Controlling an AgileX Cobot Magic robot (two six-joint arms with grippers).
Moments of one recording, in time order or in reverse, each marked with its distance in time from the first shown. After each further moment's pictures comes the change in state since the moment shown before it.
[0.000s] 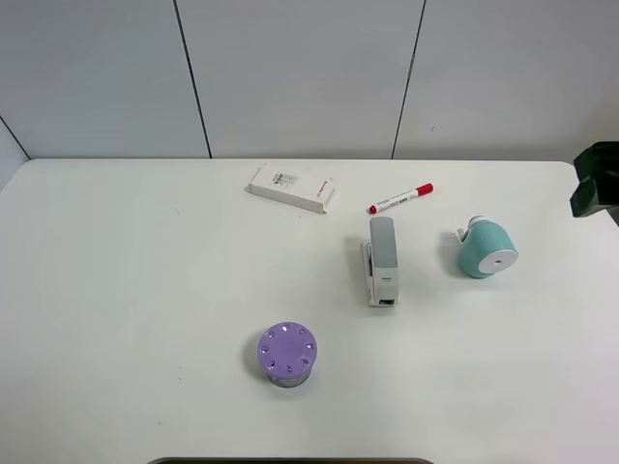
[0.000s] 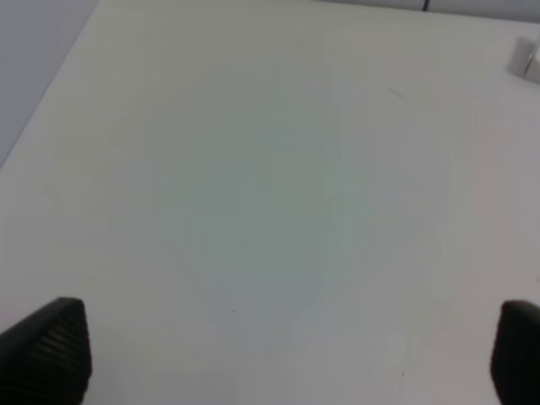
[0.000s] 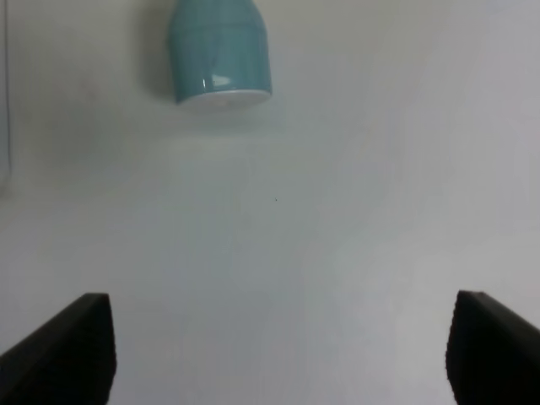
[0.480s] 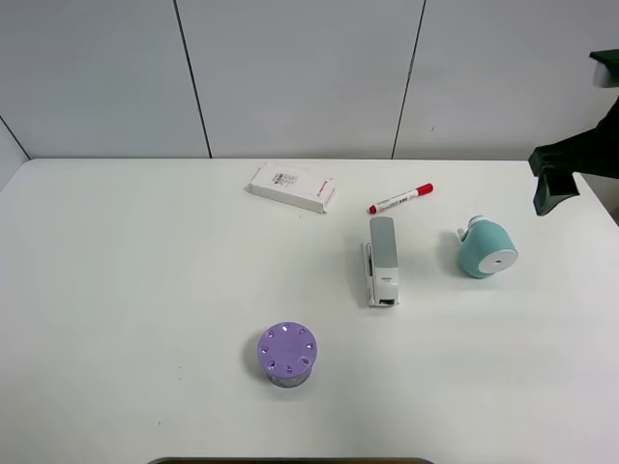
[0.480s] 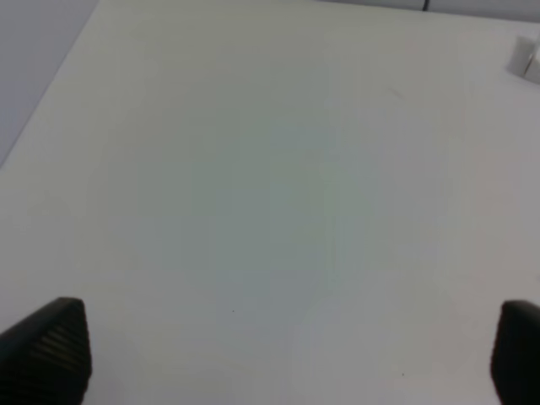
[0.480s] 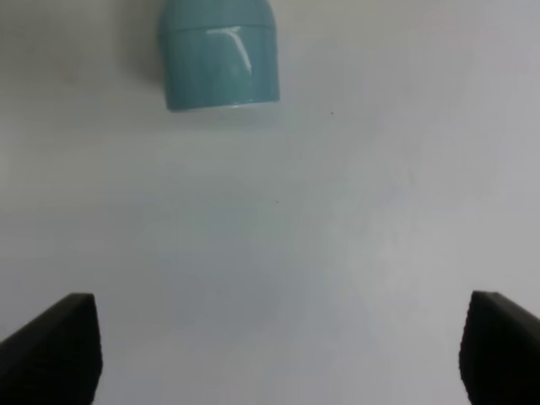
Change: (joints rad) left arm 0.000 0.000 0.000 0.000 0.000 0.000; right arm -0.002 0.239 -0.084 -0.008 0.002 -0.007
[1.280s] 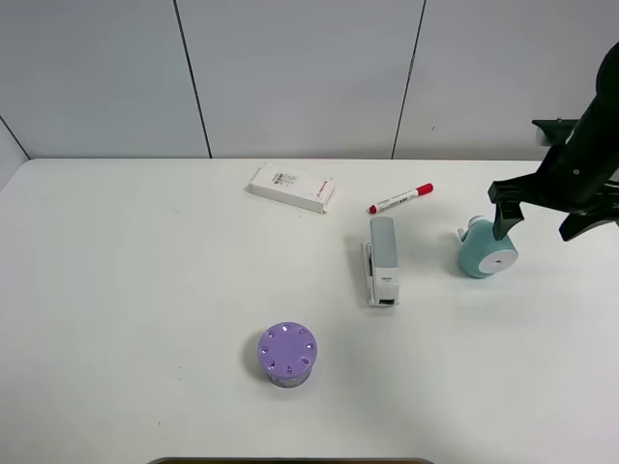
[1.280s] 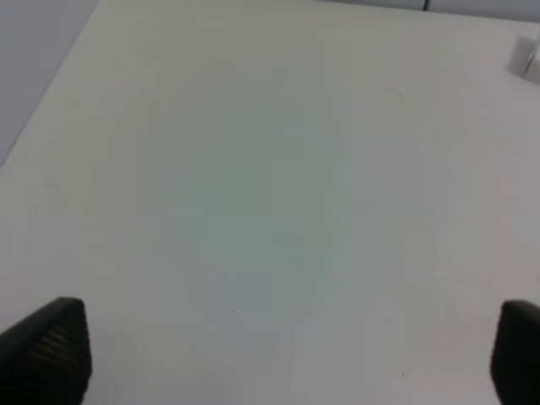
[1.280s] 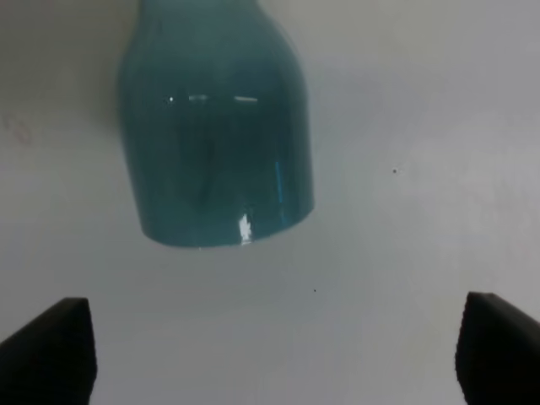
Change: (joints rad) left arm 0.000 0.000 0.000 0.000 0.000 0.000; right arm -0.136 0.333 0.000 0.144 -0.209 -0.122
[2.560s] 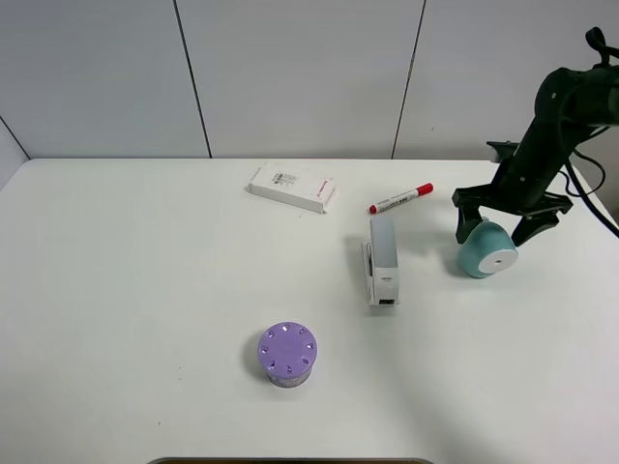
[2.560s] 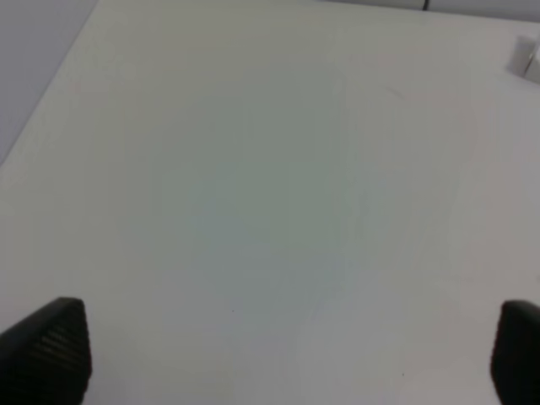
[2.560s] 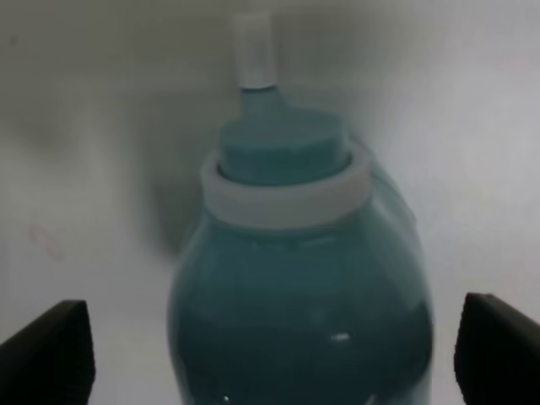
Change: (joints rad) left arm 0.000 0.000 0.000 0.000 0.000 0.000; right arm 0.000 0.309 -0.210 0.120 0.020 -0.087
